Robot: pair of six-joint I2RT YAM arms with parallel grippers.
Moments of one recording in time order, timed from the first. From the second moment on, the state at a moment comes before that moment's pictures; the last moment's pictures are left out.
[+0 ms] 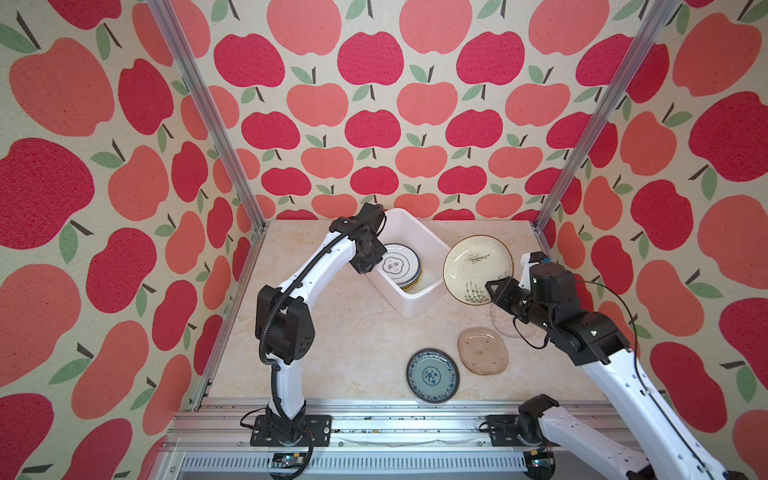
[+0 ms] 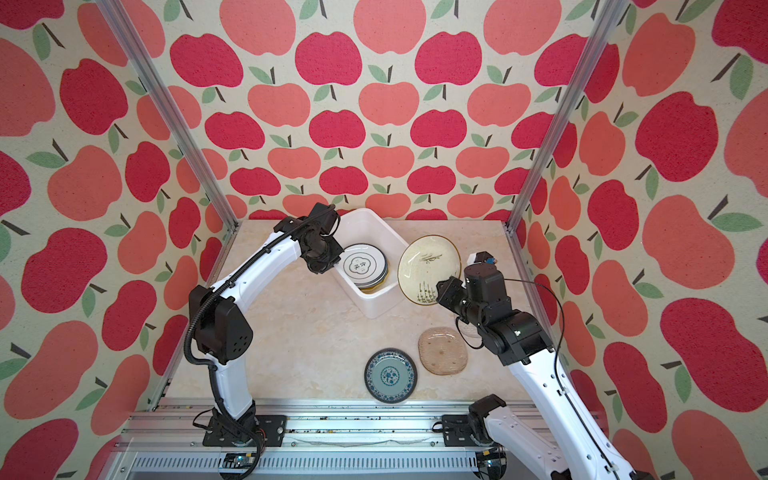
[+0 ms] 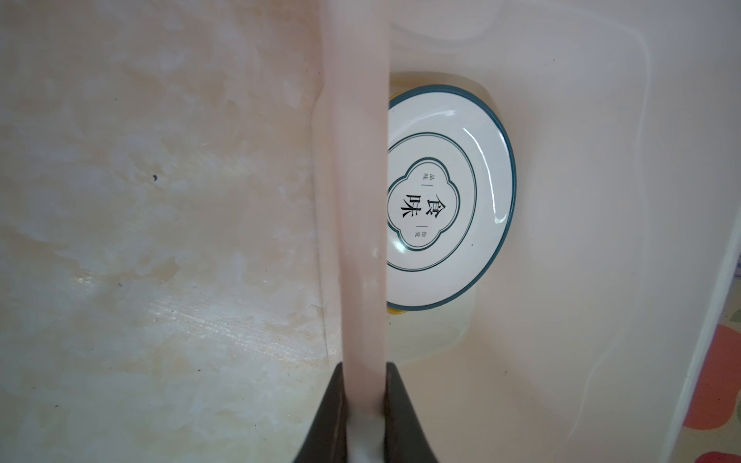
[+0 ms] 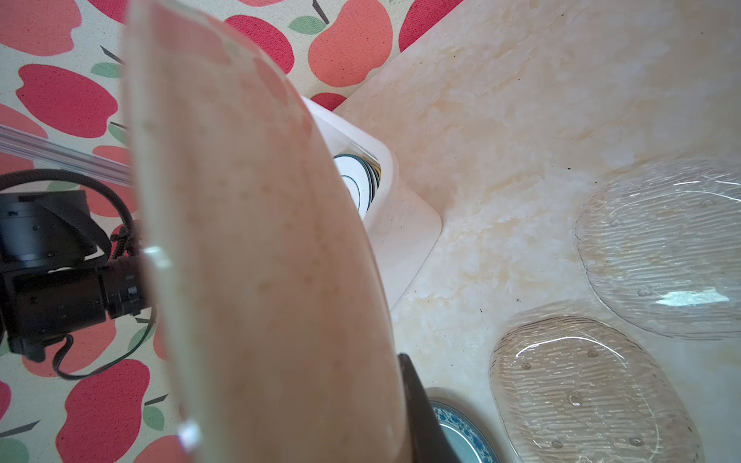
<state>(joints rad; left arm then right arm) -0.50 1.89 1.82 -1.07 -0.01 -1.11 0.50 0.87 1.07 -0.78 0.01 0.83</state>
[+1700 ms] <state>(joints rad) -0.56 1.06 1.21 -0.67 -0.17 -0.58 0.83 1.52 1.38 -0.62 0.09 1.29</state>
